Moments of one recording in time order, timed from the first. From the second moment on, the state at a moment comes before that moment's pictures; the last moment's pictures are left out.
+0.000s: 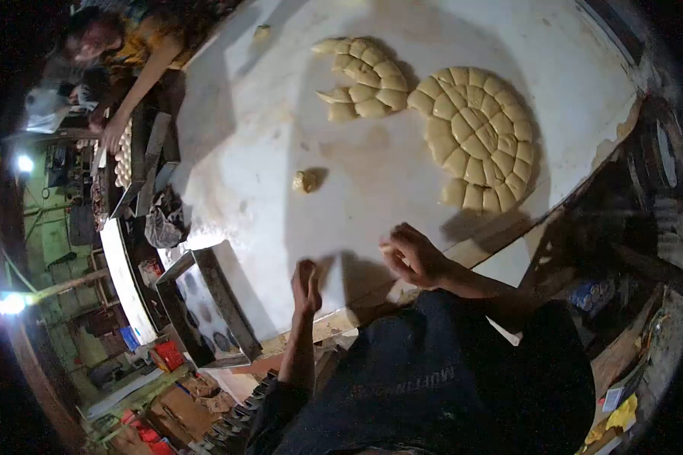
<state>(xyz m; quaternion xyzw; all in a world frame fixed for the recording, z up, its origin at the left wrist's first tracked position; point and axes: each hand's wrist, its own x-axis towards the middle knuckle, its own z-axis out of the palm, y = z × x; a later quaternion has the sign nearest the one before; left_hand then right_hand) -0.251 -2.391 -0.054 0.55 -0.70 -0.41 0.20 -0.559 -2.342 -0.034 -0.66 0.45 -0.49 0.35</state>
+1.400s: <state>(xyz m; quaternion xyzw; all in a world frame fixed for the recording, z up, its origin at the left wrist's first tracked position) -0.191 -2.373 -0.112 0.51 -0.78 -0.19 0.31 -0.472 -2.407 -0.071 -0.78 0.59 -0.21 0.05</state>
